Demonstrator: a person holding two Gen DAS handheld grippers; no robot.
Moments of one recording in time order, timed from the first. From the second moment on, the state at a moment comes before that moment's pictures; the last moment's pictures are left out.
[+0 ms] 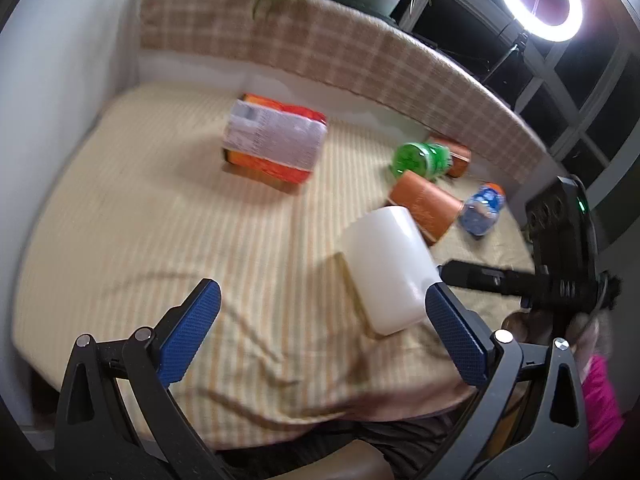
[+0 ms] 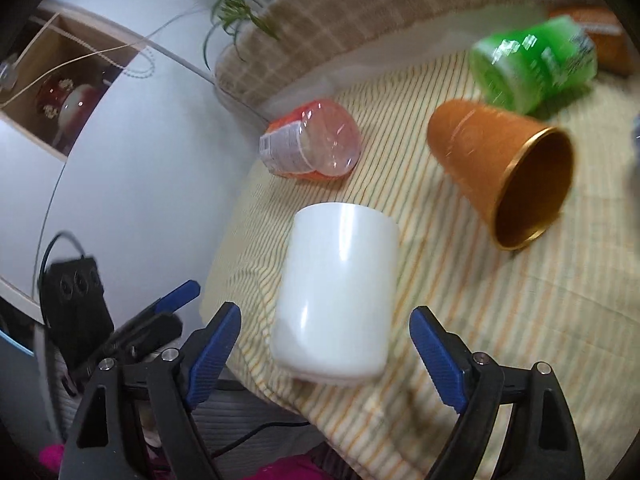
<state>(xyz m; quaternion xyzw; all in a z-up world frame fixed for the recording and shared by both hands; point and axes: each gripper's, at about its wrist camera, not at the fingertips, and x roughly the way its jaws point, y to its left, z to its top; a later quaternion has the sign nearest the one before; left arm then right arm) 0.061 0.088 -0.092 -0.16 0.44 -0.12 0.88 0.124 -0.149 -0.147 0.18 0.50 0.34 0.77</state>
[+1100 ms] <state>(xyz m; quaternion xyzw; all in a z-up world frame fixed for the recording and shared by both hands) 0.155 0.029 -0.151 -0.29 0.53 -0.15 0.78 0.034 -0.242 -0.132 0.16 0.41 0.21 0.87</state>
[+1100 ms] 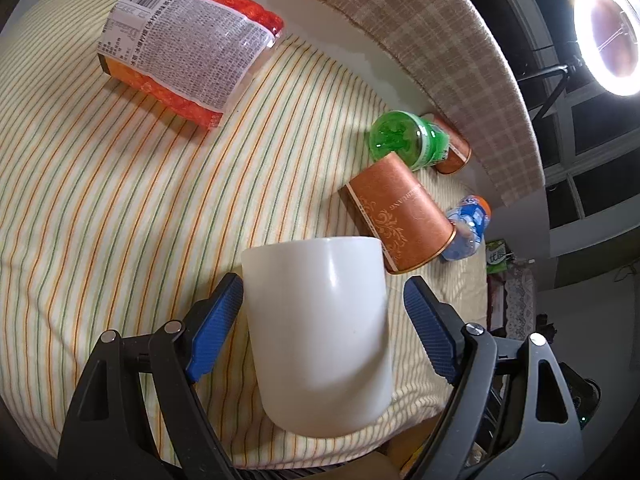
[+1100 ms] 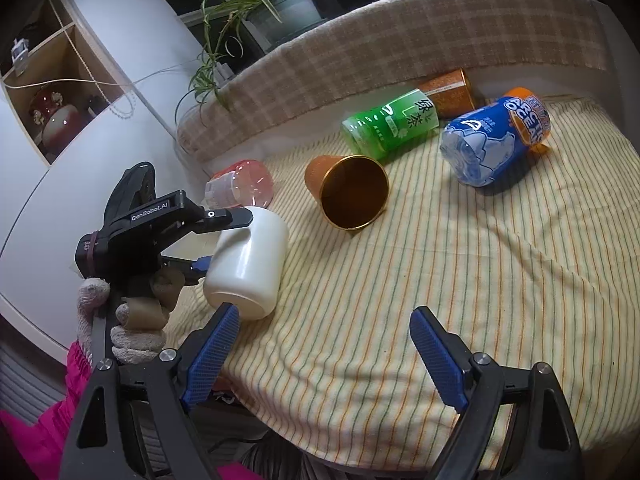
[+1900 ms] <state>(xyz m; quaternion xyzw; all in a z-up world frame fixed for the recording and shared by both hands) 0.136 -0.006 -0.122 -0.17 0.48 -0.14 0.85 0.035 -0.253 -0.139 0.16 0.41 0.19 0.87</state>
